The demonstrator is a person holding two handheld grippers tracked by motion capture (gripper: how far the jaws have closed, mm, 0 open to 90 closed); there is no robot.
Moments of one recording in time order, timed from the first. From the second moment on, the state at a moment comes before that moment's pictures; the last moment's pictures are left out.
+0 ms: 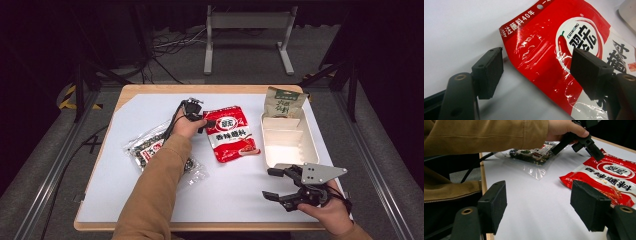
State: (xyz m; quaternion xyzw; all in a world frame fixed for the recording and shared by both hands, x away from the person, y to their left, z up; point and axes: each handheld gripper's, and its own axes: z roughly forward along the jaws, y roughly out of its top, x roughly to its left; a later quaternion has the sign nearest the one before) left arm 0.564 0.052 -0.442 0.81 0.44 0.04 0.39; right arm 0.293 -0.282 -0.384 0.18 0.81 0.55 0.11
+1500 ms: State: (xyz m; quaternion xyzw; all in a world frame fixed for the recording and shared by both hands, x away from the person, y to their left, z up) left arm 0.549 0.013 -0.439 0.81 0.35 0.01 0.46; right arm 0.293 -0.278 -0.387 0.17 0.82 0.54 0.10
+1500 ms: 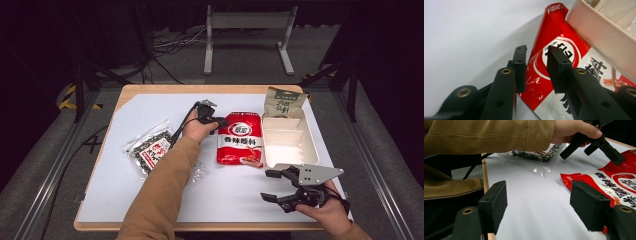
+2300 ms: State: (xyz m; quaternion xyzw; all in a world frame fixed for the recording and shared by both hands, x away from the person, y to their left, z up) left arm 0.545 0.004 -0.434 0.83 0.34 0.03 0.44; right arm 0.292 -0.278 -0.387 0.17 0.82 0.54 0.10
